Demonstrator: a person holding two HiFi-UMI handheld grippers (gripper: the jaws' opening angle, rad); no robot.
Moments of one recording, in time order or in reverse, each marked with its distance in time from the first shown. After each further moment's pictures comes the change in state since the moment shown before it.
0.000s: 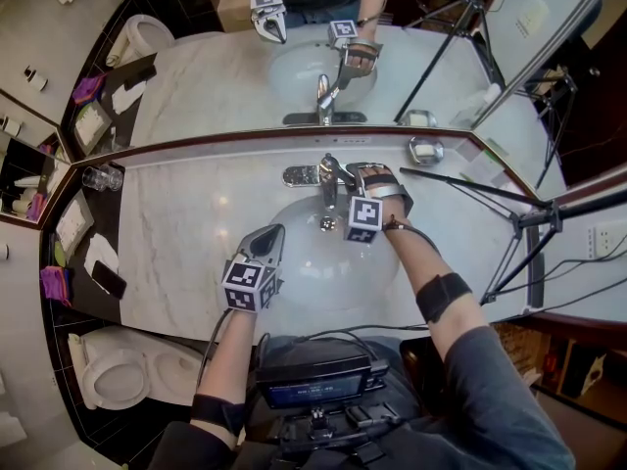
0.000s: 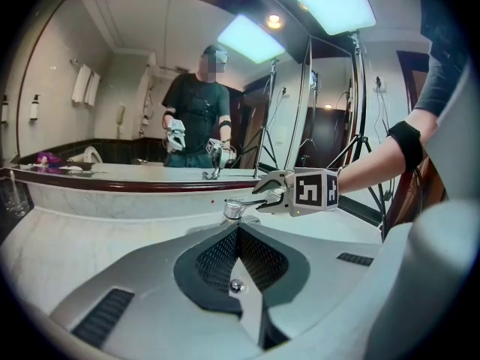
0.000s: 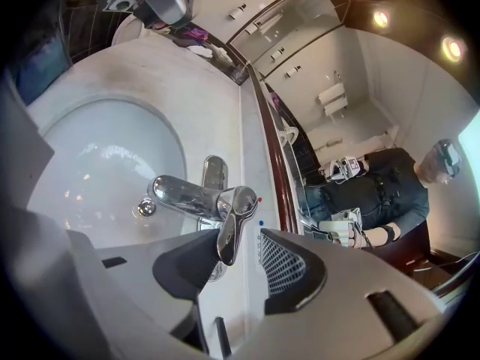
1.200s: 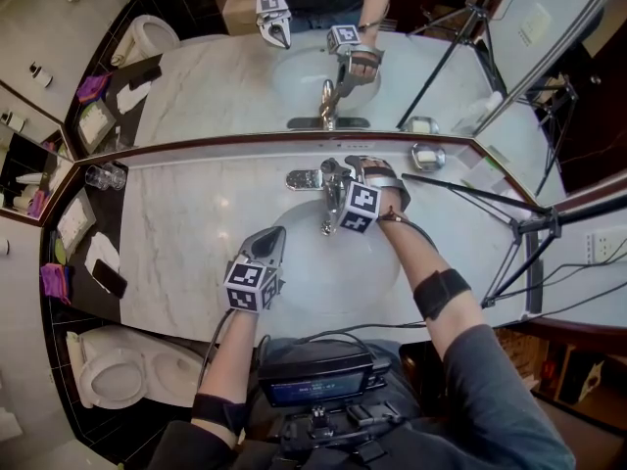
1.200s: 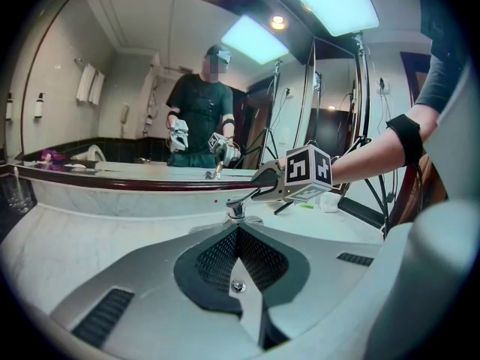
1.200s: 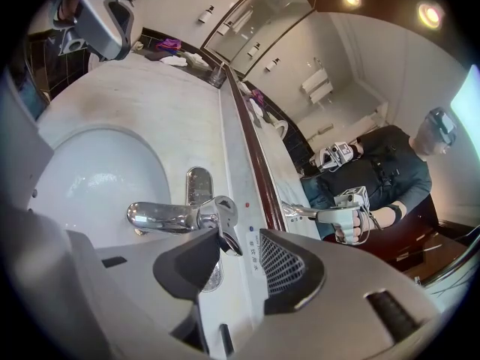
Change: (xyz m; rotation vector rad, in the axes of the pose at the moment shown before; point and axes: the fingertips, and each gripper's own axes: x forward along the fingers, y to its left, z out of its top) left arm -0.001 0.005 -0.002 -0.018 -0.003 0.016; right arm 0.004 -0.034 0.012 0.143 0.006 0.018
